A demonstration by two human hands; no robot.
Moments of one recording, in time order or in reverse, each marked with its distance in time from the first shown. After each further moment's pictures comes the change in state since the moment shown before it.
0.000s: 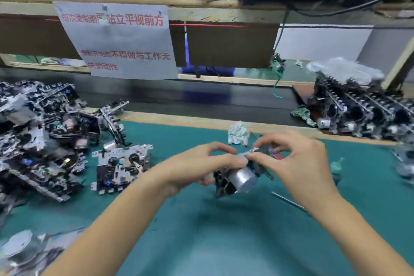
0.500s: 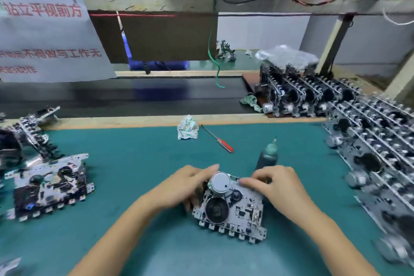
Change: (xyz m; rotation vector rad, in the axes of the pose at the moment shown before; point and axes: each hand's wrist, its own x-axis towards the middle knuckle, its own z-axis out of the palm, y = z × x) left_hand 0.062 -0.031 0.078 0.095 -0.179 0.066; right_hand -0.060 0.098 -0.047 -0.145 -0.303 0.405
